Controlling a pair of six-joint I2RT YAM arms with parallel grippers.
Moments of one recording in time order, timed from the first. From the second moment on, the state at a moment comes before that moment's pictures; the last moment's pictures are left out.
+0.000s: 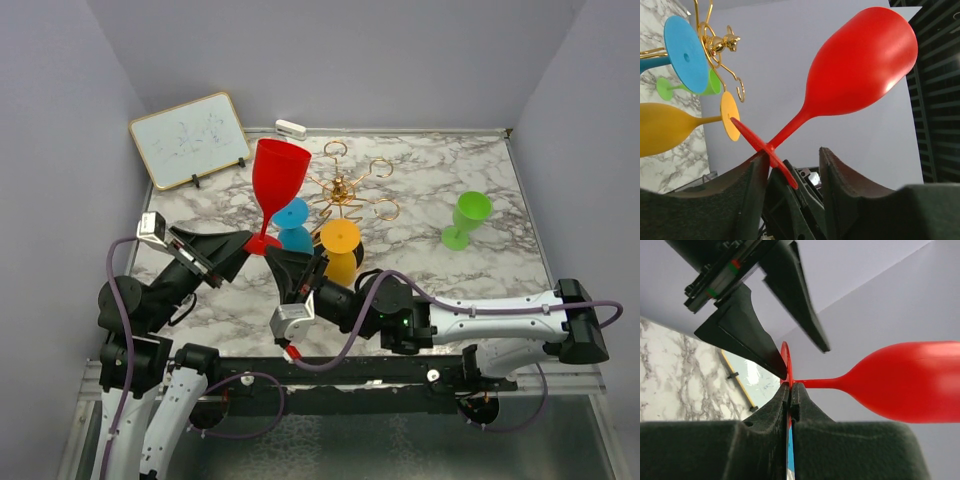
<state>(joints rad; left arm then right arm) -0.20 0.36 0.83 -0.31 0.47 -1.59 1.50 1.34 1.07 0.52 0.31 -1.13</state>
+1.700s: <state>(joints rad) -0.20 0.20 0.74 -0.32 0.31 -1.25 1.43 1.11 1.39 0.13 0.93 -0.76</state>
